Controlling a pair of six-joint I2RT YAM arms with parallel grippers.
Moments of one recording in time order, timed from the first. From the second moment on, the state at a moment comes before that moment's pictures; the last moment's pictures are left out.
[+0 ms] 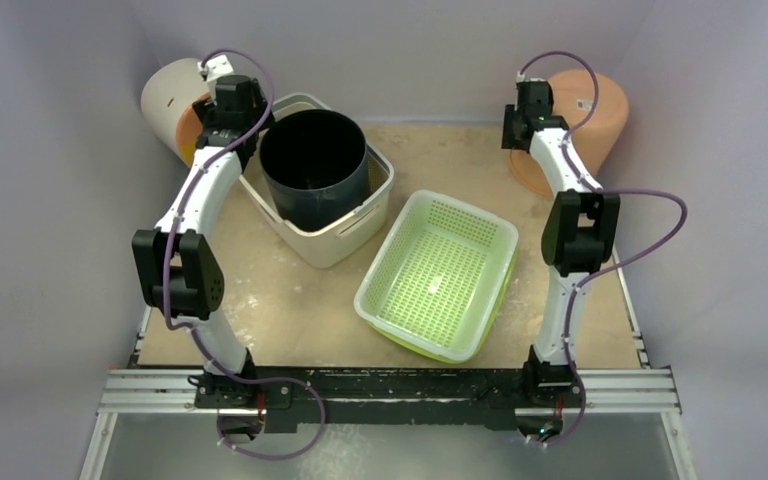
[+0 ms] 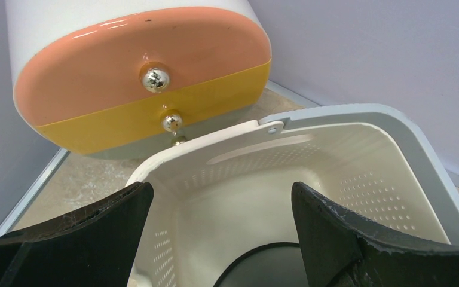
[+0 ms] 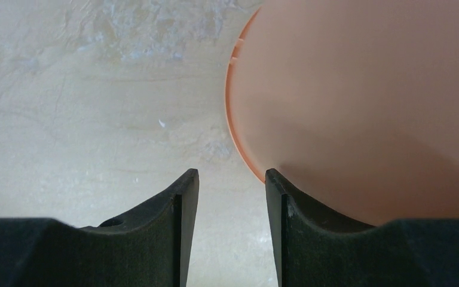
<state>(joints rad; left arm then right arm) -0.07 1.78 1.64 -0.30 -0.45 -0.33 0.03 2.13 1.92 -0.53 0.24 0.03</state>
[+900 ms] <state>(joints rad) -0.07 1.76 1.62 -0.29 -0.45 -0.34 0.03 2.10 2.02 -0.51 0.22 -0.03</state>
